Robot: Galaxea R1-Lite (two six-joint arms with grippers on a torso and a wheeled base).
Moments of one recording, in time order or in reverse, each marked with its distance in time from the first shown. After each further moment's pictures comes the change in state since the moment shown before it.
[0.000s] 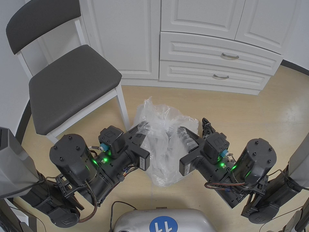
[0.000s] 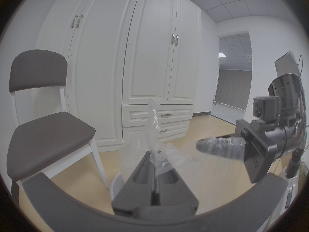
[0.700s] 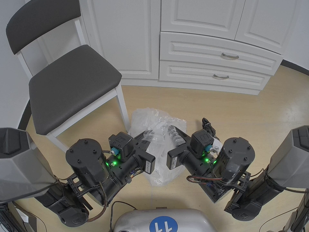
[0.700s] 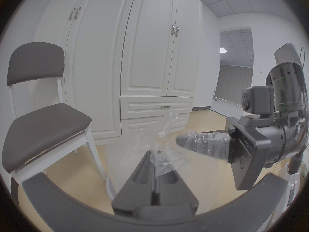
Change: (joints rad) left arm 0.004 0.088 -0.025 0.001 0.000 -0.022; right arm -0.017 0.128 -0.123 0.002 -0.011 0.128
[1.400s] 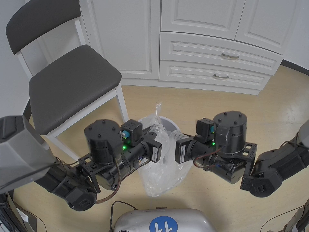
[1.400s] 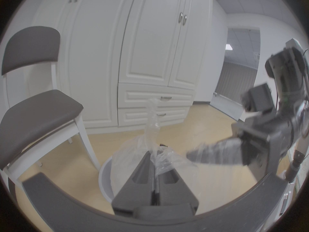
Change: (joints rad) left arm 0.044 0.015 -0.196 0.290 -0.055 -0.091; right arm -0.087 -0.156 -0.169 0.706 0.124 0.323
